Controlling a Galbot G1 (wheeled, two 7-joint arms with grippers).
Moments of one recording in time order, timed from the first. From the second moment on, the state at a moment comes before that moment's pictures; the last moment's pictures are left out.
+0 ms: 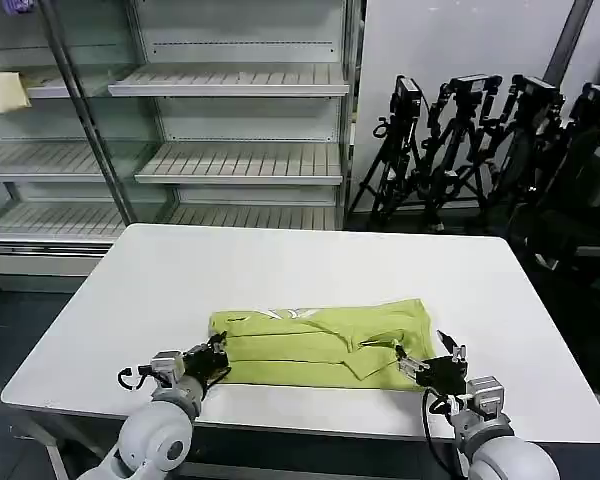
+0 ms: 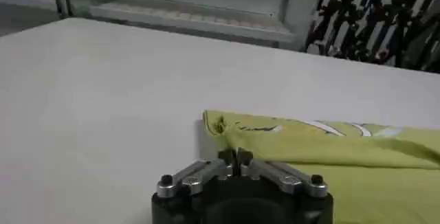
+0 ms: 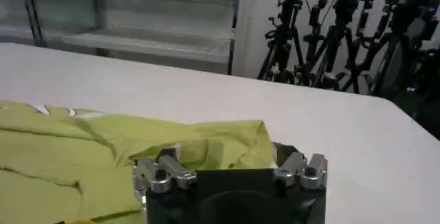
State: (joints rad) left arm 1.16 -1.00 -0.22 -1.99 -0.81 0.54 -0.52; right arm -1.41 1.10 0.47 2.22 0.38 -0.55 0.15
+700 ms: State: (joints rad) left arm 1.23 -0.85 -0.56 -2.08 -0.61 0.57 -0.26; right arm -1.42 1.10 0.49 2.21 0.37 -0.53 0.14
